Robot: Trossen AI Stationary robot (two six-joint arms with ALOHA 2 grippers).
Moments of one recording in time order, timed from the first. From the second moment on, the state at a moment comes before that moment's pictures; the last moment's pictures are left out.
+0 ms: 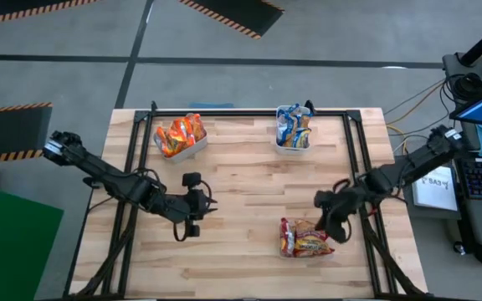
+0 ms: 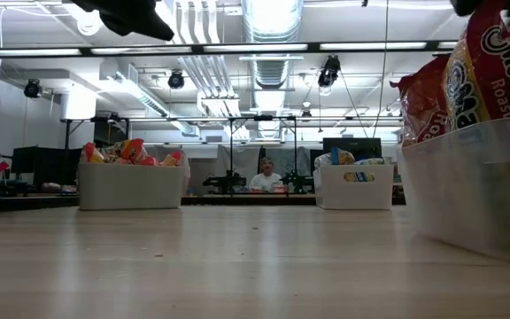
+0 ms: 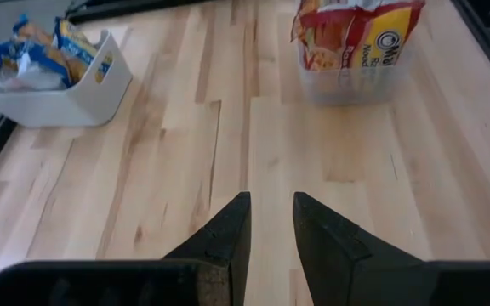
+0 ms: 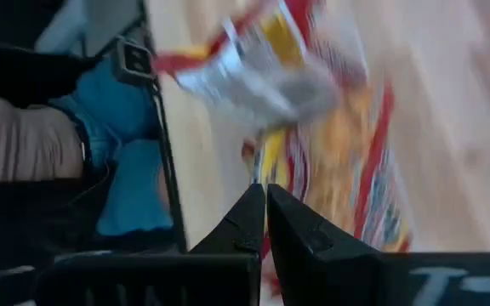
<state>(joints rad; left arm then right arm) -0.47 1.26 0.94 -0.39 -0.49 -0.21 0.49 0.98 0.73 -0.56 -0.15 0.92</state>
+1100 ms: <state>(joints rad) -0.47 1.26 0.94 -0.37 -0.49 -0.16 0.65 1.34 0.96 -0.95 -0.04 1.27</state>
